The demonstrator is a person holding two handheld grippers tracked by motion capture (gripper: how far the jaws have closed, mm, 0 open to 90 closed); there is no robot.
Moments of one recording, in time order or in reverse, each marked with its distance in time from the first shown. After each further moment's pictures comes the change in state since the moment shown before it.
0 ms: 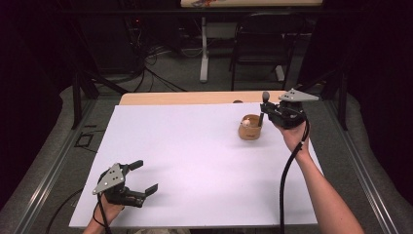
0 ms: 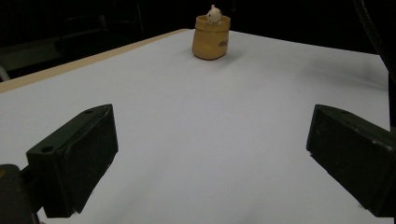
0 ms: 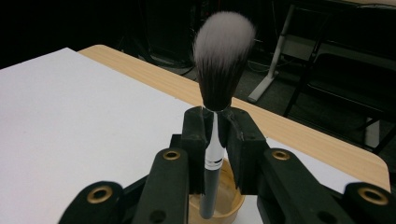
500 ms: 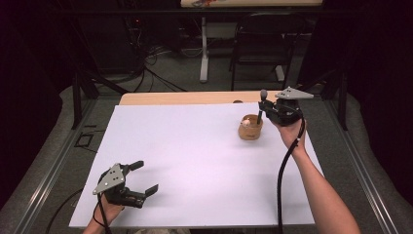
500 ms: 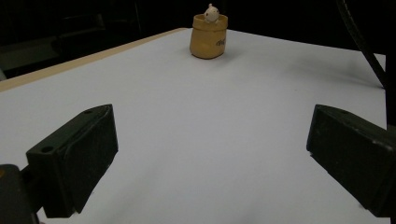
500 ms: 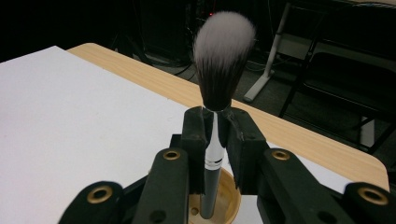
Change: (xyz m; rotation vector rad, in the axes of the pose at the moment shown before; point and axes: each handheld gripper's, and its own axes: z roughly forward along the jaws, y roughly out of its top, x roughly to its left) left arm 0.000 0.000 0.000 0.006 -0.018 0.002; right arm -0.005 -0.002 0.017 0.004 -0.016 0.005
